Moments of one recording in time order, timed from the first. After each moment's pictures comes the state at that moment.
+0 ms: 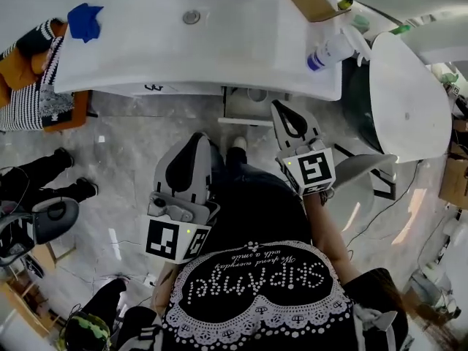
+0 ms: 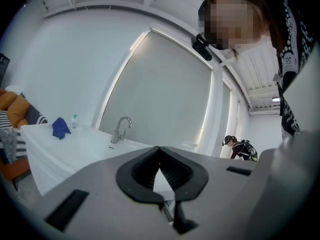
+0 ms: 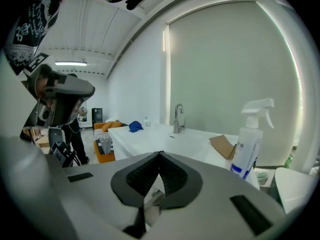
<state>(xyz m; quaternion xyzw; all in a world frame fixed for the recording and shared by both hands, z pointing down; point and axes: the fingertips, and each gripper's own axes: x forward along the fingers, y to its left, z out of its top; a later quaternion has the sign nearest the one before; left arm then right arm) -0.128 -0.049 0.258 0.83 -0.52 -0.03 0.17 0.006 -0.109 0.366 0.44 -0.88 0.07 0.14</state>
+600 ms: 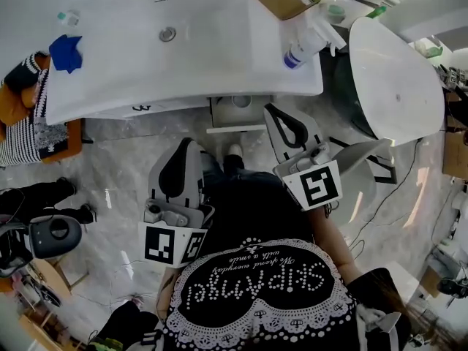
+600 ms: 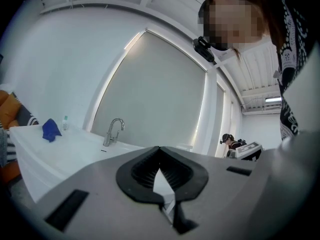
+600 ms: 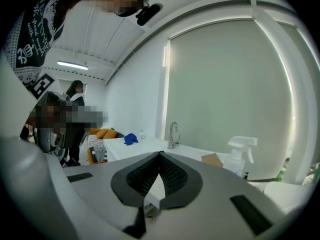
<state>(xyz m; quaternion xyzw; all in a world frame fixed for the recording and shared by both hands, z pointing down) -0.111 -0.067 0.247 0.85 -0.50 -0.04 0.16 0.019 -0.101 0.285 0.48 -0.87 0.02 0.09</state>
